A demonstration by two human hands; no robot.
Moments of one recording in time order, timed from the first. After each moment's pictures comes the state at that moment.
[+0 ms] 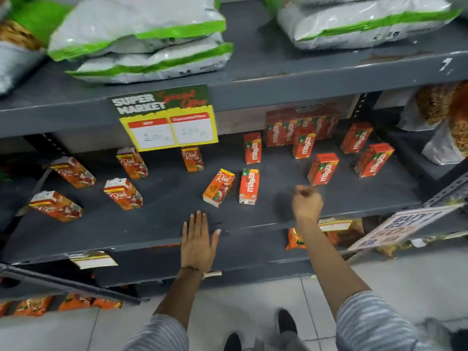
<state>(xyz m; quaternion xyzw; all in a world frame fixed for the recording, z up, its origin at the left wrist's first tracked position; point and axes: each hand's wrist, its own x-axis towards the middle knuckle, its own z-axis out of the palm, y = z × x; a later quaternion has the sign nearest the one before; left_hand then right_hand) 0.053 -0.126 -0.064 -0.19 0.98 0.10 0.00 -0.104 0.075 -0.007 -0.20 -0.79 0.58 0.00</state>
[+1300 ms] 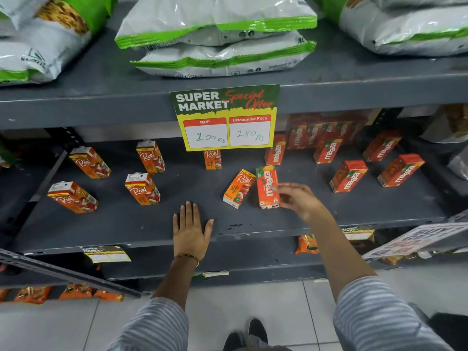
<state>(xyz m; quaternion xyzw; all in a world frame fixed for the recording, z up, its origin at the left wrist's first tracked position) 0.056 -0.197 -0.061 -0.26 0.96 0.11 -0.03 -0.115 0.018 0.012 -0.03 -0.68 0.66 -0.32</state>
